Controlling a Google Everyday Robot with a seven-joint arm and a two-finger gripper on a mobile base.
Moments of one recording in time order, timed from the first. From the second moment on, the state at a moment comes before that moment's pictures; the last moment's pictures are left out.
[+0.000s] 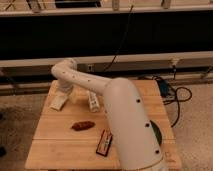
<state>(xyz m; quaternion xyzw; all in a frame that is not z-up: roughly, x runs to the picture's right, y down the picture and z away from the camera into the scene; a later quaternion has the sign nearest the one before) -0.248 0.053 0.918 -0.21 -0.25 -0.45 0.83</state>
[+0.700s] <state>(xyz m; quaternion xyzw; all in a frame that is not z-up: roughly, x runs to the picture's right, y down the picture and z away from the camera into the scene) -0.252 0.062 0.931 -0.21 -0.24 -0.46 0.82</state>
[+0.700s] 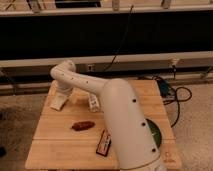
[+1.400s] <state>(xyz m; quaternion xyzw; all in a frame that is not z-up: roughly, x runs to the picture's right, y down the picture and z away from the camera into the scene) -0.253 0.070 0.934 -0.22 -0.24 -0.48 0.82</state>
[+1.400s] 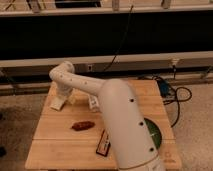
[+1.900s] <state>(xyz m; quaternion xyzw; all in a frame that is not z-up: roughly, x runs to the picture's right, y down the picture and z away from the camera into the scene) -0.254 0.078 0.929 -0.22 -0.24 -0.49 0.81</state>
